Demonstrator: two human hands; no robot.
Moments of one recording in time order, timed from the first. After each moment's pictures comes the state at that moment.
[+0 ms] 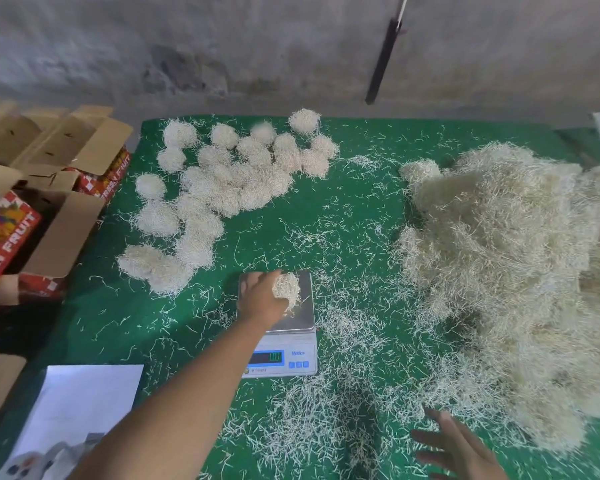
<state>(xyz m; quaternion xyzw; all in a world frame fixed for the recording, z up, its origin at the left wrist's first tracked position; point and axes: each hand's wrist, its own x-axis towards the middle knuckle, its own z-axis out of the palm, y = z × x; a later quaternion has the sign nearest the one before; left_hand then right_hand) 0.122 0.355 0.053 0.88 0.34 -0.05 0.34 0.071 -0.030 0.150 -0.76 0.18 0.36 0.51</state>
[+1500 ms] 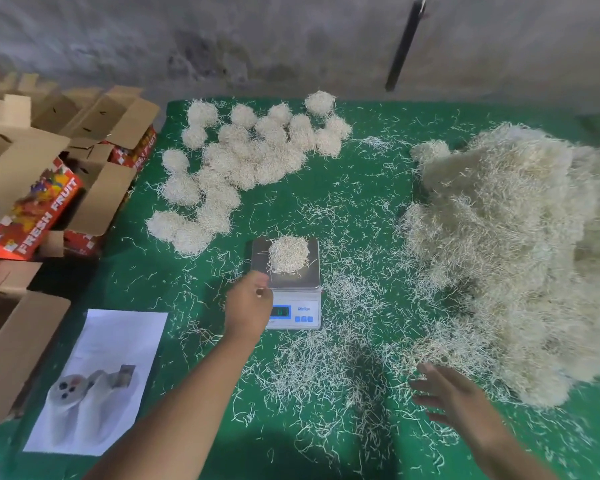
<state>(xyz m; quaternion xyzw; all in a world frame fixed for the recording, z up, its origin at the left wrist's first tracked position) 0.002 0.300 0.084 0.81 0.39 0.16 0.41 0.068 -0.069 0.145 -0.81 0.08 0.36 0.45</state>
